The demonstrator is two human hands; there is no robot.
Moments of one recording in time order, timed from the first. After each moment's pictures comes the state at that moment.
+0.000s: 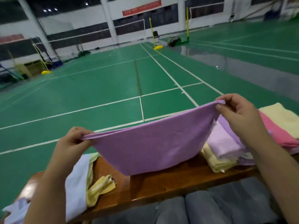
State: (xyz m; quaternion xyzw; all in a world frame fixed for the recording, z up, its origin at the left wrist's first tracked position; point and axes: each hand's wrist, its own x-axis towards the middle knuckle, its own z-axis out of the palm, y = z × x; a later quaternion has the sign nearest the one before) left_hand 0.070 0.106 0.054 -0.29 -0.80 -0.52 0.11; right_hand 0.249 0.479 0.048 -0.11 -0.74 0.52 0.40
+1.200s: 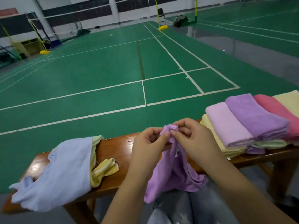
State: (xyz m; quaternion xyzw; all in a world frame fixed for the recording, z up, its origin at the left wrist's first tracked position) left_hand 0.175 0.233 0.018 -0.15 -0.69 -0.69 -0.15; right_hand 0.224 0.357 0.006 -0.15 -0.81 0.52 0.22
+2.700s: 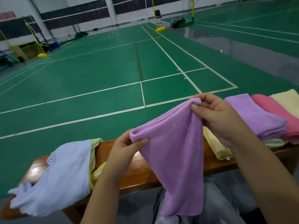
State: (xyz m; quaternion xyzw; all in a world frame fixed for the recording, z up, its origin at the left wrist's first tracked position) left_hand 0.132 0.190 0.004 -0.22 -0.65 -0.70 -0.18; right_hand 0.224 0.405 0.050 -0.08 -0.62 0.75 0.22
